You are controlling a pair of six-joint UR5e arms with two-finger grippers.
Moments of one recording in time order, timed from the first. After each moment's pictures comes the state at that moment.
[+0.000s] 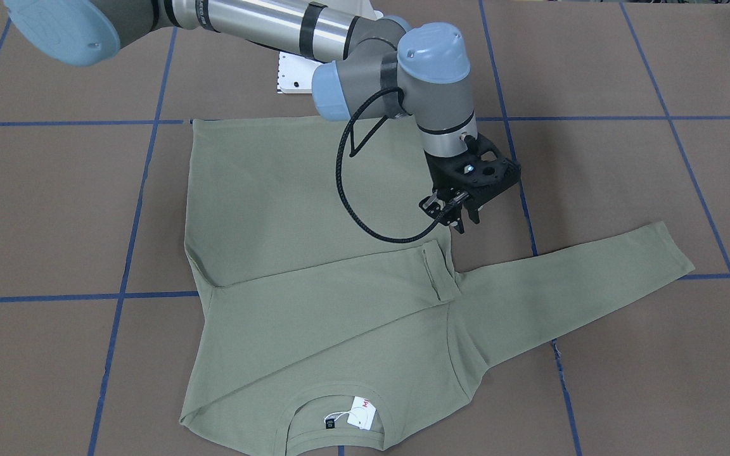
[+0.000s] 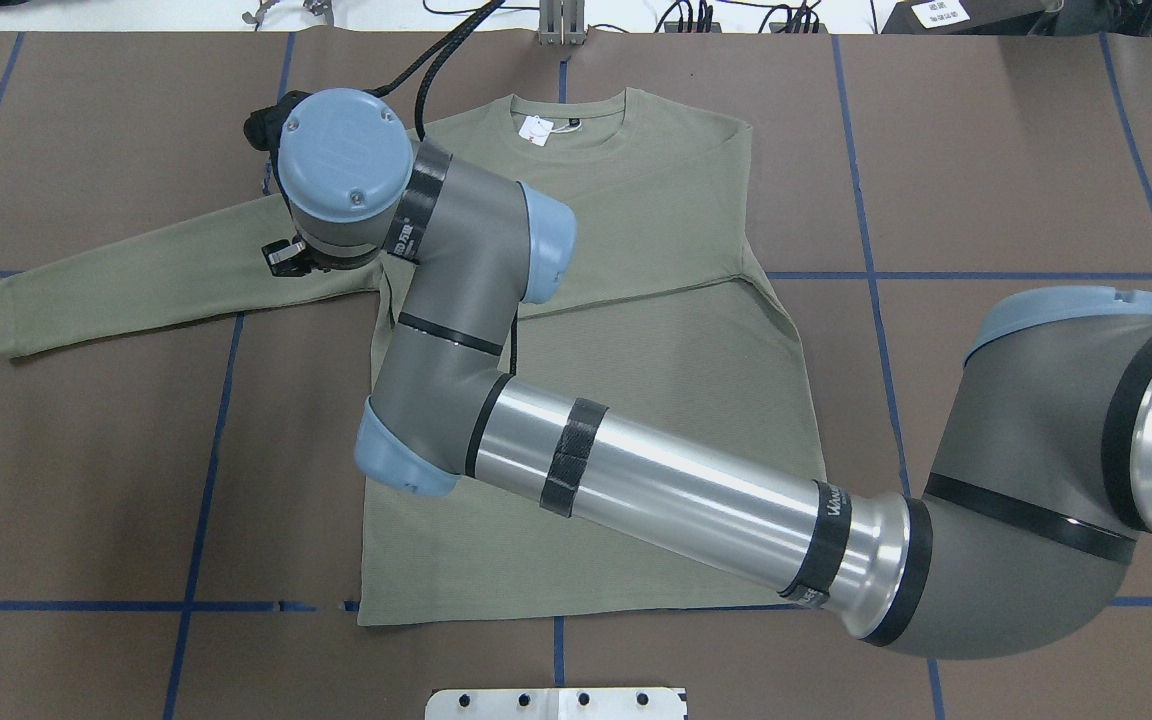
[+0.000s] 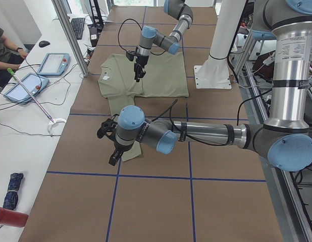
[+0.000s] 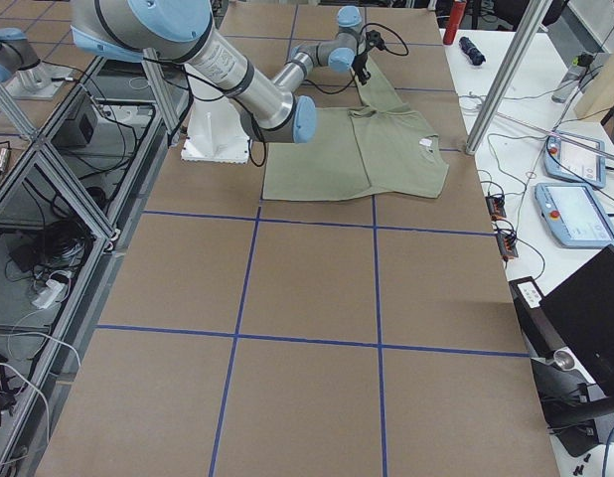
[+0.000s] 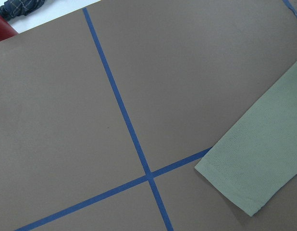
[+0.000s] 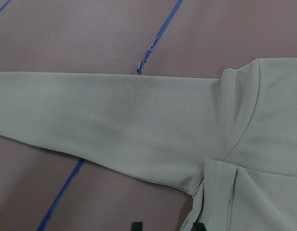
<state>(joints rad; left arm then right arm) -1.56 -1.55 -1.64 -1.97 -2.34 0.08 0.48 -0.31 1.03 -1.15 1.70 0.87</state>
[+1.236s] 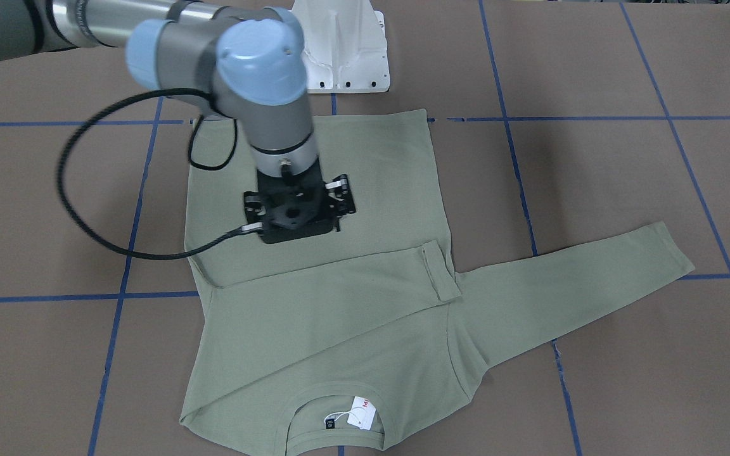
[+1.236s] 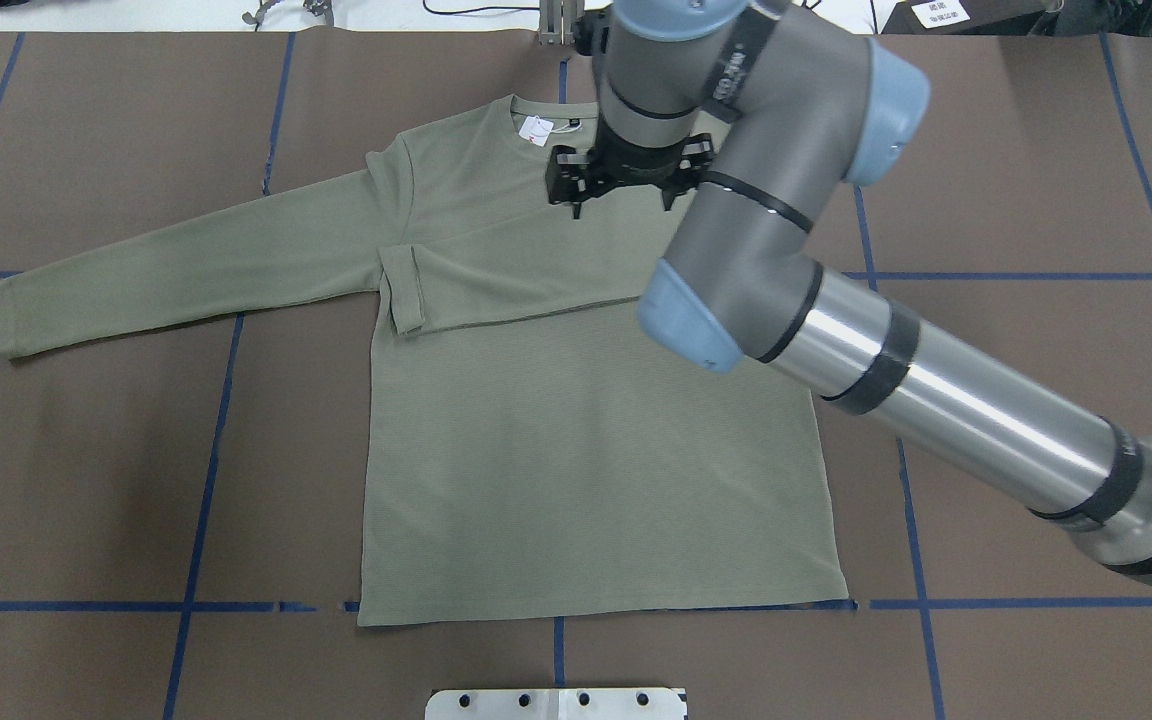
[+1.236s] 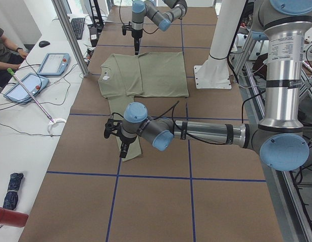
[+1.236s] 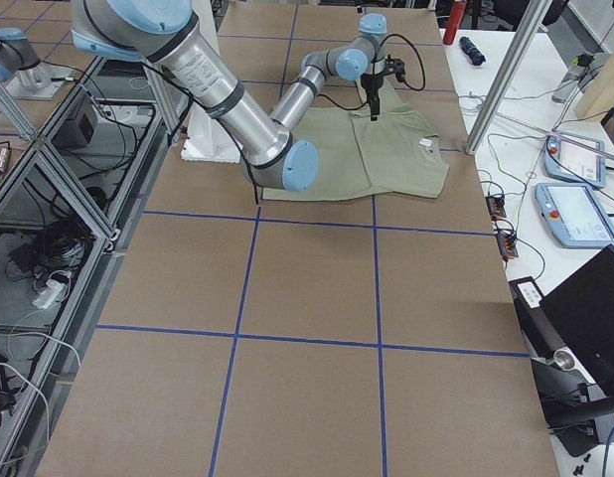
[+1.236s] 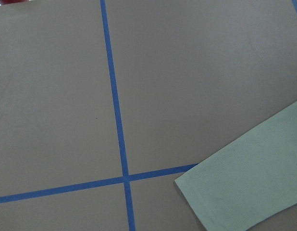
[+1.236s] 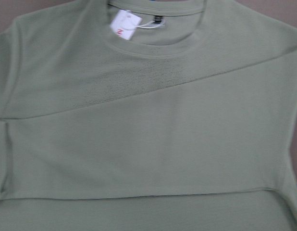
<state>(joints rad) -1.33 -1.51 -1.64 -2.21 -2.22 -0.59 0.76 -0.72 1.57 -1.68 1.99 0.91</state>
